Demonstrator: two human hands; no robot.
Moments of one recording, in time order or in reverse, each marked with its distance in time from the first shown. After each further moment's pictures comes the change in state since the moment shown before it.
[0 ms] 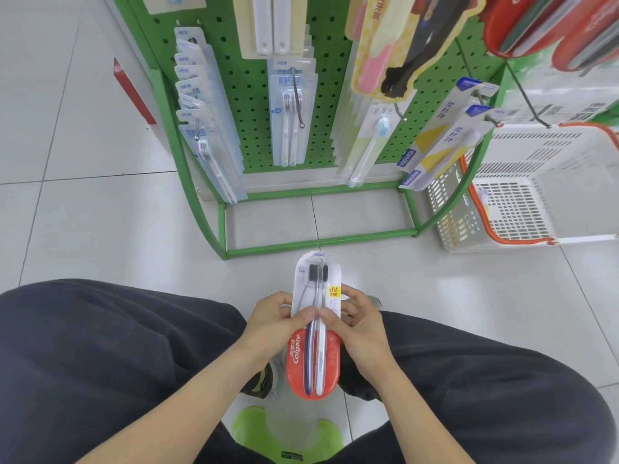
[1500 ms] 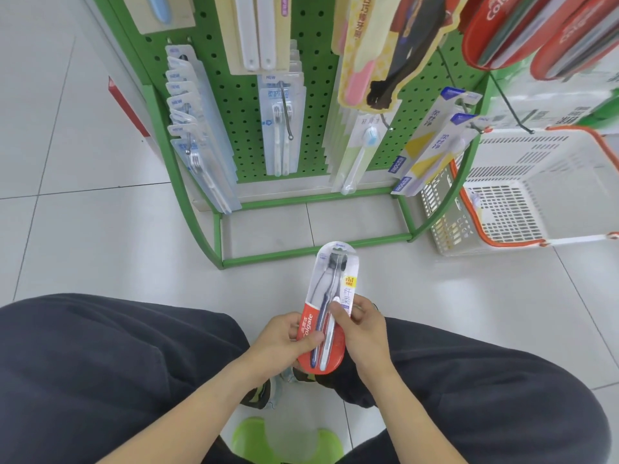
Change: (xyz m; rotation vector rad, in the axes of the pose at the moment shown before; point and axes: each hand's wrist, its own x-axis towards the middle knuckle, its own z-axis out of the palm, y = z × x) left_hand 0.004 -0.016 0.009 0.125 -0.226 0.053; right_hand 0.007 -0.002 0.000 -0.068 0.199 0.014
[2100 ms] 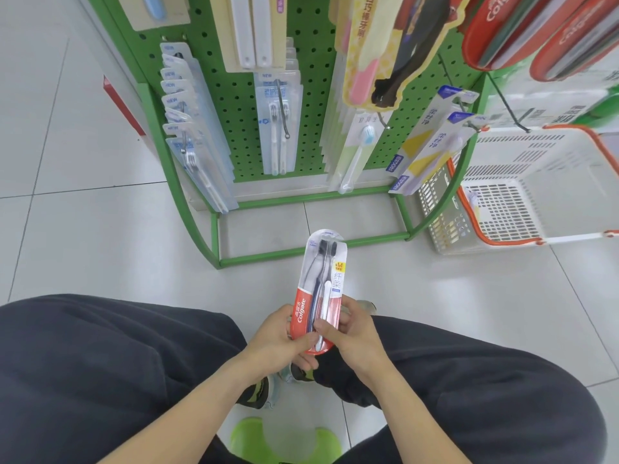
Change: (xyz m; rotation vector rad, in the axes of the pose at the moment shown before) left_hand -0.002 0.007 -0.001 0.045 -0.043 0.015; right_hand 0.000 0.007 -0.007 -0.120 -0.226 0.013
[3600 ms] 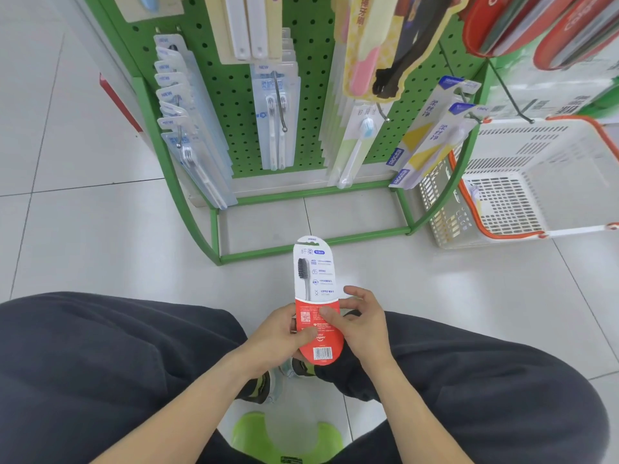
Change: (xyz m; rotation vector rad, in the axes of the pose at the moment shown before) left_hand 0.006 -0.006 -0.003 0.015 -0.046 0.022; right_hand 0.013 0.007 -0.006 -0.135 0.261 0.035
